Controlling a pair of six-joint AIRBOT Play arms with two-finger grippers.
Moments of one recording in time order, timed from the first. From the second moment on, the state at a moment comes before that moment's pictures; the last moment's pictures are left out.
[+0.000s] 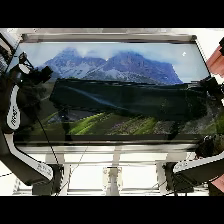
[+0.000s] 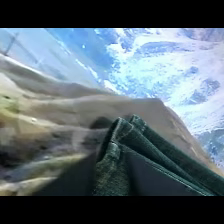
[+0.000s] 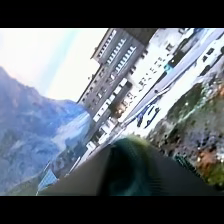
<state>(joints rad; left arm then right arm) 0.23 -1.83 1.64 1.22 -0.75 -1.68 -0.66 -1.71 1.42 -1.22 0.63 1.71</state>
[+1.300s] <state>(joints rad) 0.39 -1.93 1.64 1.07 -1.45 -1.45 -0.64 -1.72 1.85 -1.17 1.53 1.47</state>
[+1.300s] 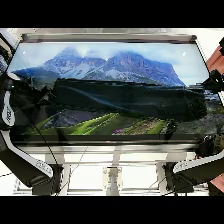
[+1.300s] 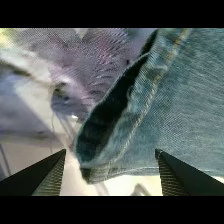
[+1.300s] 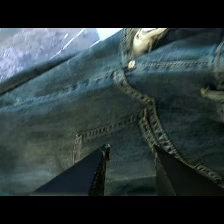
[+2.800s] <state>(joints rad) 0.13 -1.55 1.85 1.07 -1.49 -1.25 0.03 -1.72 1.85 -1.11 1.59 1.35</state>
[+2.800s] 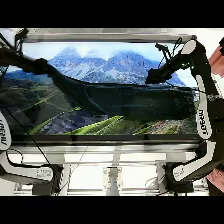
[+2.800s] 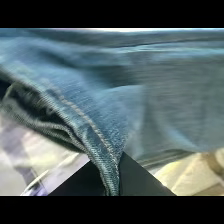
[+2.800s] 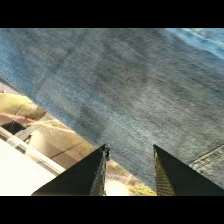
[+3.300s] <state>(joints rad) -0.24 -1.67 1.88 1.07 -1.44 -1.25 0.03 -1.72 1.81 -1.08 1.58 1.34</state>
